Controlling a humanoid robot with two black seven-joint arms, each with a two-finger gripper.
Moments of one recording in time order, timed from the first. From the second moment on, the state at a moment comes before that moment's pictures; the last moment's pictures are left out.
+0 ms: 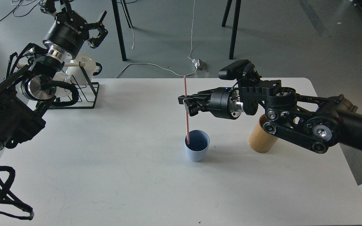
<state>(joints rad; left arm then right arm) -0.91 0.36 -0.72 -0.67 -0.06 -0.49 -0.33 1.08 -0.36 0.18 1.26 -1.57 0.22 0.07</state>
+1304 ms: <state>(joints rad) -0.91 0.36 -0.72 -0.67 -0.06 -0.49 -0.33 0.99 -0.48 0.68 1.23 -1.28 0.22 0.08</state>
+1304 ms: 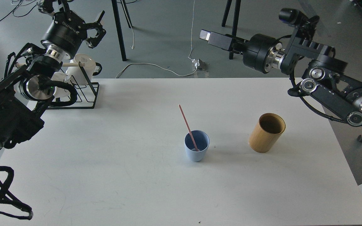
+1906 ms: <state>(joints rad) -0.92 0.31 -0.78 -0.64 -0.07 -0.49 -0.33 0.89 -0.54 0.94 0.93 -0.20 0.27 0.15</state>
